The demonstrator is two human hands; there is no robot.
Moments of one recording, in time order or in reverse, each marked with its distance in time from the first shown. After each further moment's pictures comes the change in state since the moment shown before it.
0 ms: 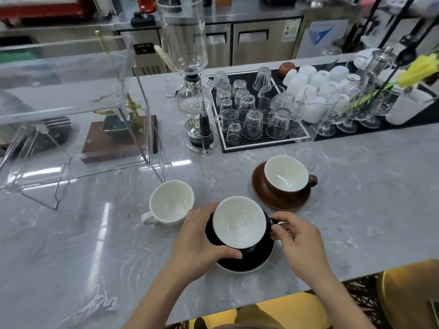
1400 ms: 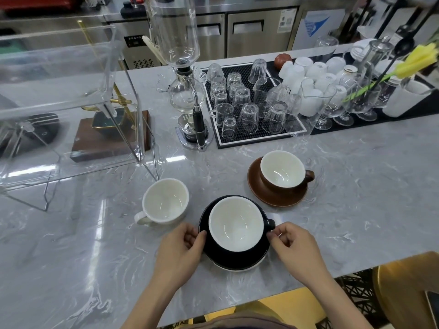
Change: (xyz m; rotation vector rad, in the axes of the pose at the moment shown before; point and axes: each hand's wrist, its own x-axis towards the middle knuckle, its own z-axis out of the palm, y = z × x) left_hand -0.017 -0.038 0.010 -0.024 0.134 -0.409; right_hand -0.005 0.033 0.003 -0.155 -0.064 0.184
